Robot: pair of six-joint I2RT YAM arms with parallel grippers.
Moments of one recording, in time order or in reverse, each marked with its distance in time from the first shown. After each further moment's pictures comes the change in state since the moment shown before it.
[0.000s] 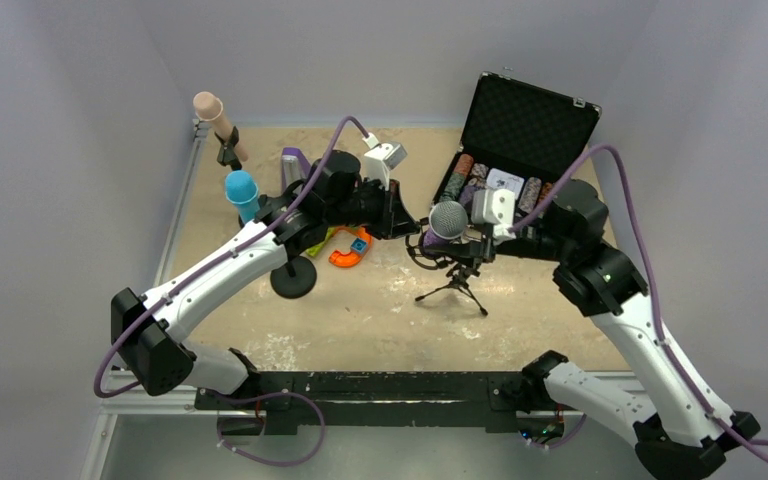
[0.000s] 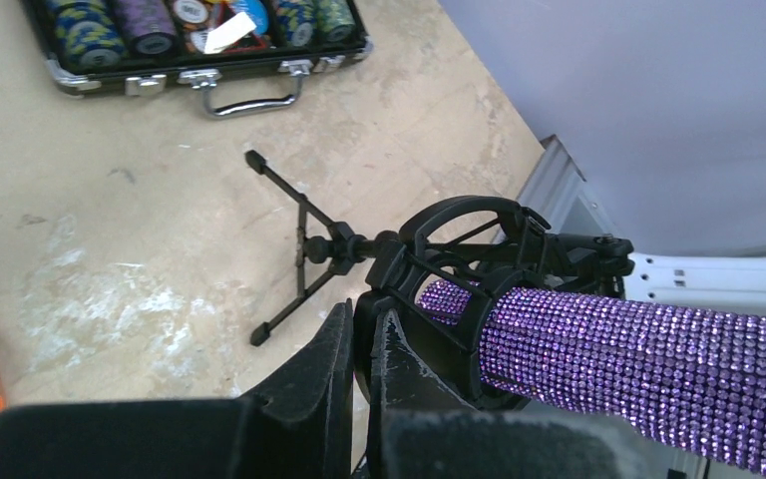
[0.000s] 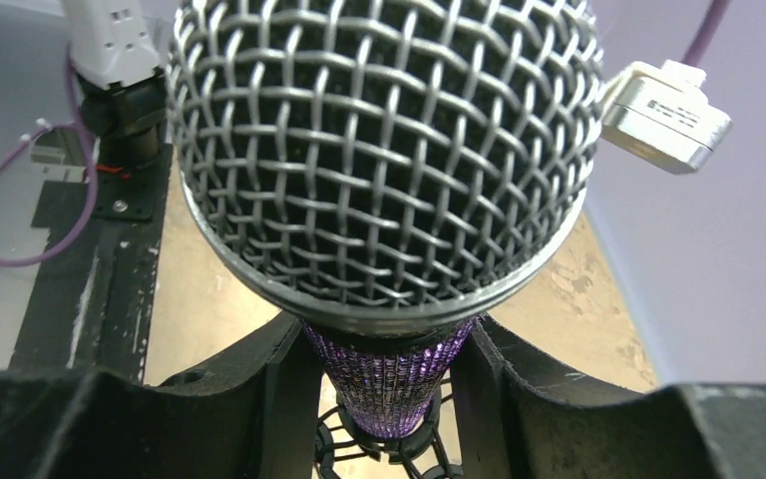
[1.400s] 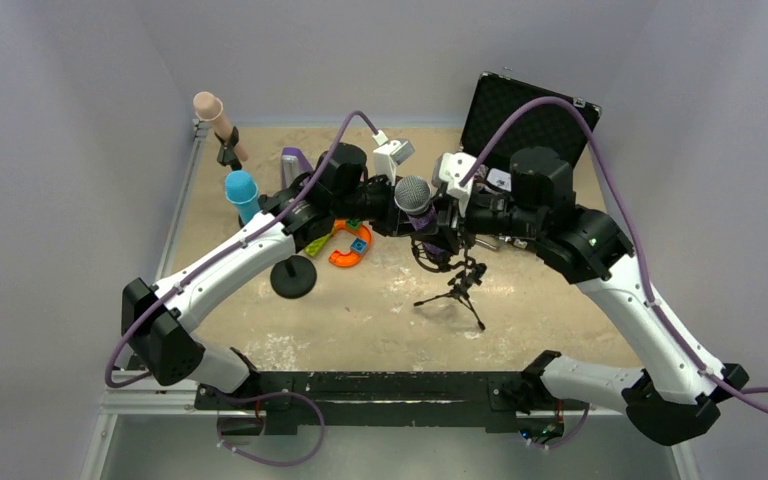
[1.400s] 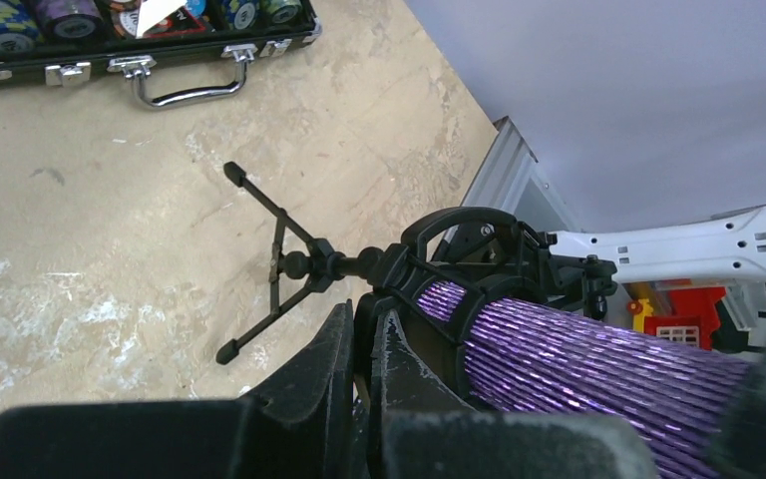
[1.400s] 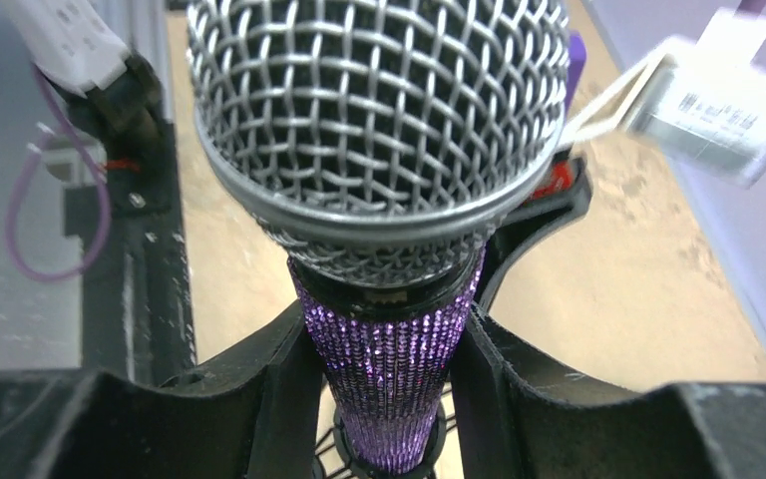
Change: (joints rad) left arm 0.006 0.059 0.045 0.011 0.123 -0.041; right arm 0.115 0.209 0.330 -0.267 0.196 0.123
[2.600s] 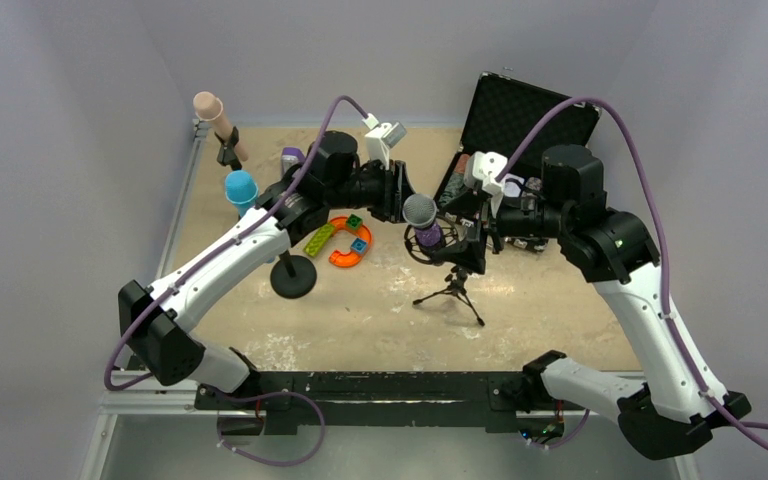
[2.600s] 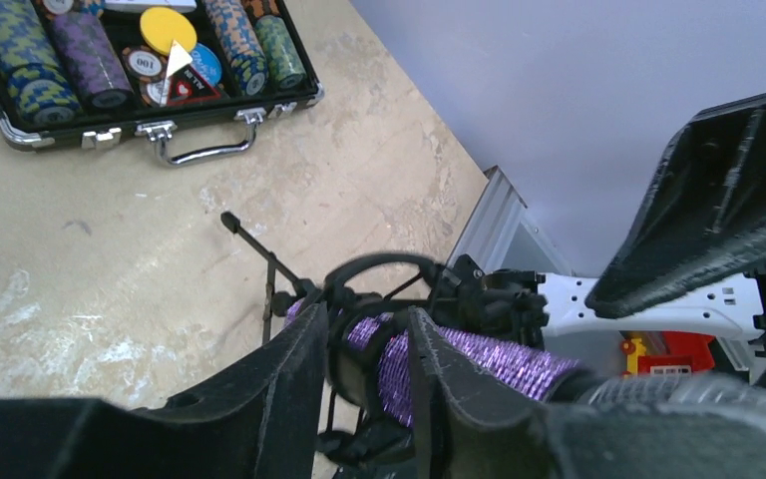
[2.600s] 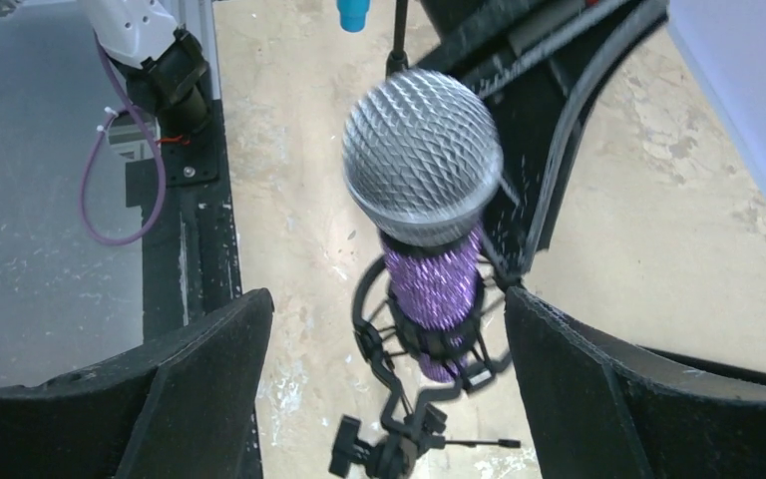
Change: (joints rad) left arm 0.036 0.005 0.056 0.024 -0.013 -0.026; right arm -0.184 -0.055 -0.021 -0.158 -0.195 -0.065
